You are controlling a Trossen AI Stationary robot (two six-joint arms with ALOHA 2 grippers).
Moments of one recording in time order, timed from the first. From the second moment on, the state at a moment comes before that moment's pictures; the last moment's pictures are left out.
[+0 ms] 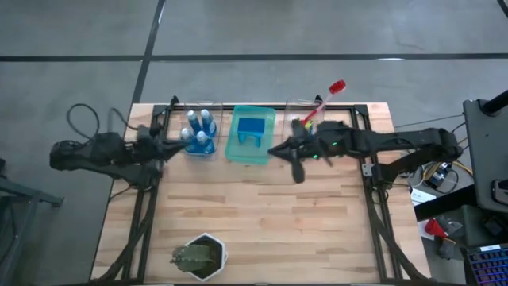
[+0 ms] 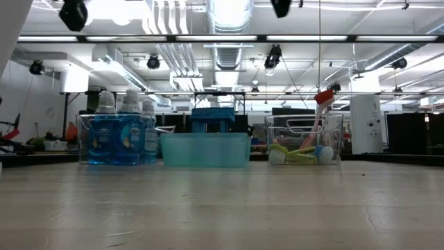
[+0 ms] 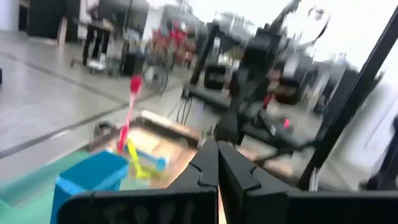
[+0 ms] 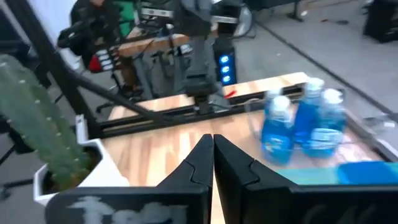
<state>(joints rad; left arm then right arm) -0.16 0.34 0.62 -0.22 -0.37 -0.31 0.00 1.29 1.13 -0.07 0.02 0.23</state>
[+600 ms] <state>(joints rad) -0.16 0.19 0.52 -0.38 -0.45 -0.28 0.09 0.73 0.68 0.03 0.06 0.25</state>
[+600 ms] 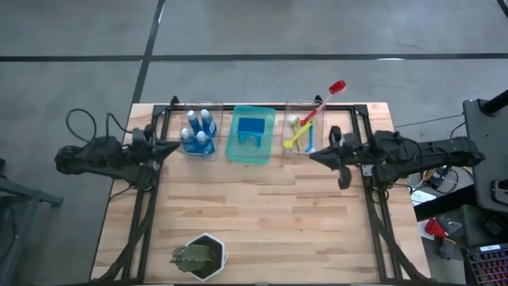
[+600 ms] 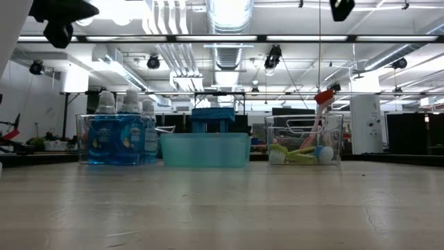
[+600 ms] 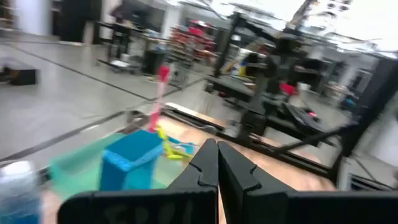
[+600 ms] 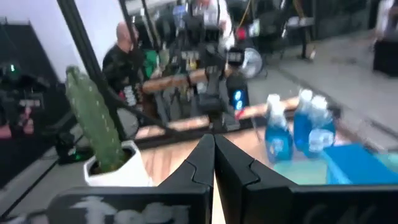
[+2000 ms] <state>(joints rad) -0.16 0.00 0.18 -0.18 -0.42 -0.17 0.26 0.08 0.12 0.12 0.22 0.18</state>
